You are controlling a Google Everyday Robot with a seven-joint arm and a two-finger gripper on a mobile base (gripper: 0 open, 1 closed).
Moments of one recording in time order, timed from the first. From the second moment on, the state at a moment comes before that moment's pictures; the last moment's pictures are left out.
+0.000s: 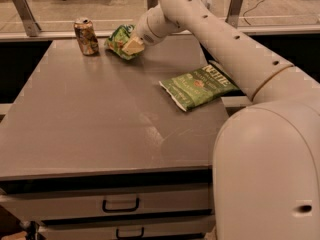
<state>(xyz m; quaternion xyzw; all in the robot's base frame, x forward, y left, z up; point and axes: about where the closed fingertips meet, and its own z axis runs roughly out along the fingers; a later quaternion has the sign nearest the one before) 0.816 0.074 0.904 -0.58 0.67 0.06 0.46</state>
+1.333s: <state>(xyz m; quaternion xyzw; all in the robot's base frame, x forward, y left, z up) 0.816 0.081 0.896 -0.58 0.67 0.07 0.45</state>
